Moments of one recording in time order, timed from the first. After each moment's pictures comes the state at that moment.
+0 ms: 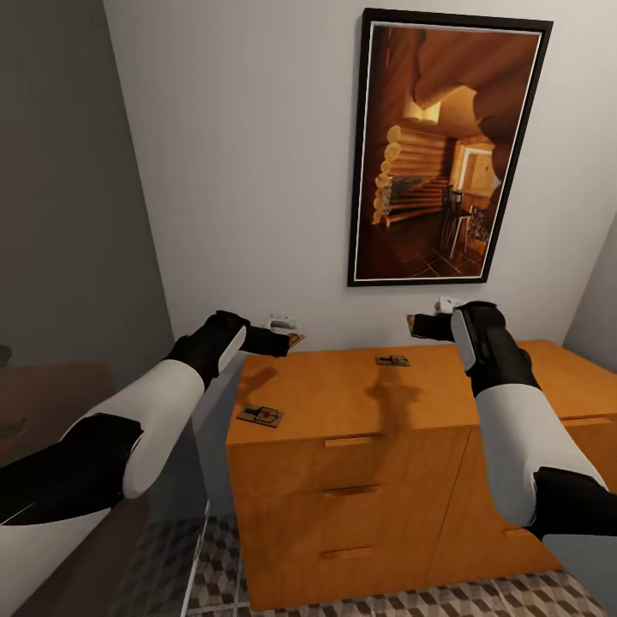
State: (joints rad) left arm -1.30 -0.12 -0.16 -0.38 -0.01 0.67 -0.43; right arm -1.14 -0.05 -0.18 -0.86 0.00 0.90 0.05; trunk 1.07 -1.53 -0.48
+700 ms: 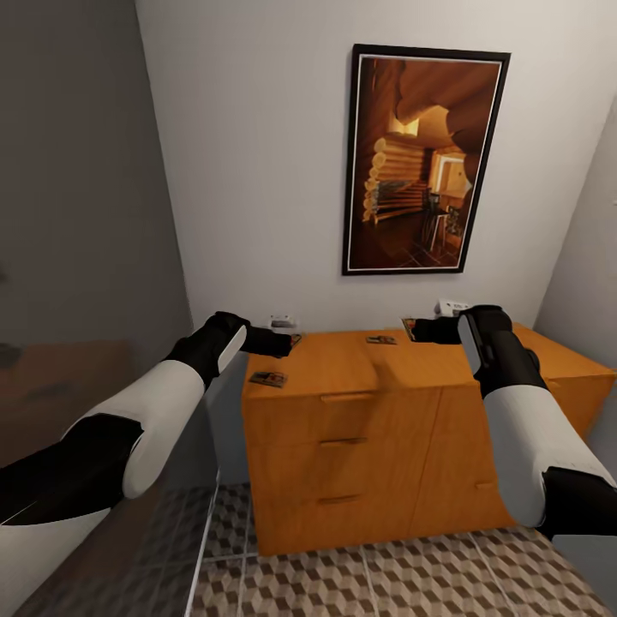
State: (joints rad) left arm -1.30 -0.12 -0.15 -0.37 0.06 0.68 -0.43; right arm -1.14 -0.08 -0.17 -0.83 0.09 0.90 0.23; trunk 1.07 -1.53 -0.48
